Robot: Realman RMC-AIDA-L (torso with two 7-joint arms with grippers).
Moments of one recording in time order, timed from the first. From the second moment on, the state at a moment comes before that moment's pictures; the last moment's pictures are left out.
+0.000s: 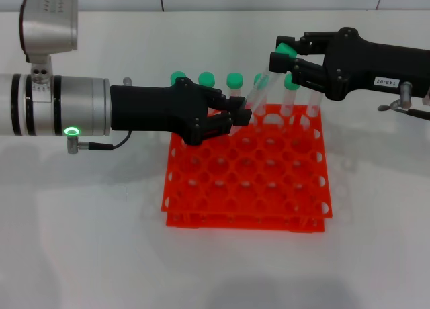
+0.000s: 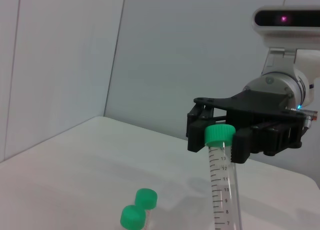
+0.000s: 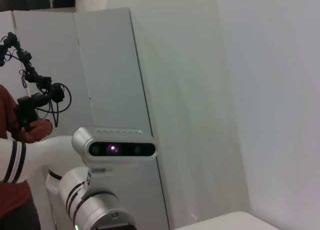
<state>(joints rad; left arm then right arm) -0.71 -2.08 0.83 0.53 1.92 1.56 -1.38 0.56 2.02 -1.13 -0.72 -1.41 -1.47 1.38</state>
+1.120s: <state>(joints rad) -0.73 -2.08 0.90 0.51 1.90 1.48 -1.41 0.56 2.02 -1.12 -0.72 -1.41 -1.47 1.37</state>
